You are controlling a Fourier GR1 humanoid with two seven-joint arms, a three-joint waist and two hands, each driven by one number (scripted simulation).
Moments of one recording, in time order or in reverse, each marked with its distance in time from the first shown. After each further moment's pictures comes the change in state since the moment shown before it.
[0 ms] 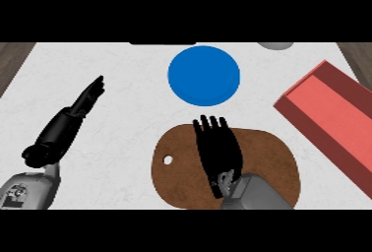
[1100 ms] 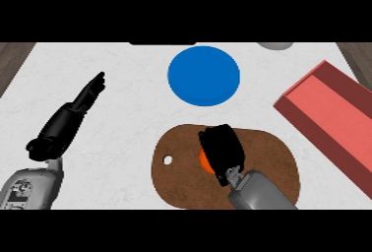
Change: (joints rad) left arm -0.031 -0.059 0.061 0.014 -0.063 -0.050 0.015; right arm 0.027 -0.038 -0.013 0.140 0.182 -0.201 -0.296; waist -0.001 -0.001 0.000
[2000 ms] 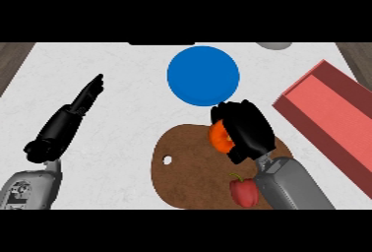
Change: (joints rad) left arm 0.013 -0.012 0.025 0.003 -0.015 -0.028 -0.013; right arm -0.006 -0.077 -0.190 -0.107 -0.048 -0.240 -0.292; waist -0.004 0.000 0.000
